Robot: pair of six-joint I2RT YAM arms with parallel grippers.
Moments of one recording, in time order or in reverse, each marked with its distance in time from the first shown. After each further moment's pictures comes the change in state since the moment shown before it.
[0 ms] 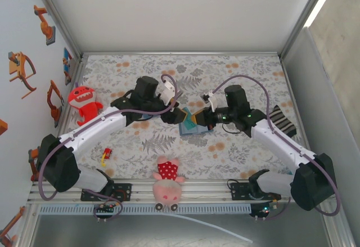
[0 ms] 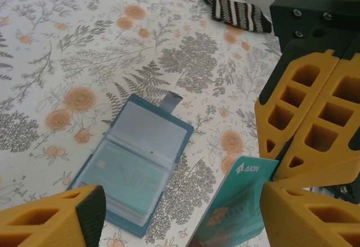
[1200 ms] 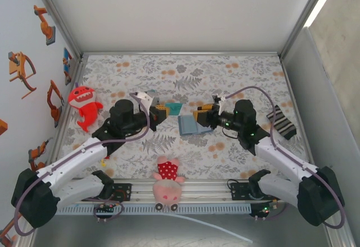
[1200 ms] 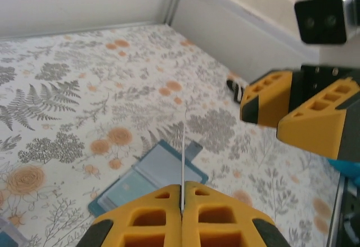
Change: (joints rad) left arm 0.021 -0.393 -0.476 0.518 -0.193 -0.306; right arm 0.005 -0.142 -0.321 0.623 0.211 0.298
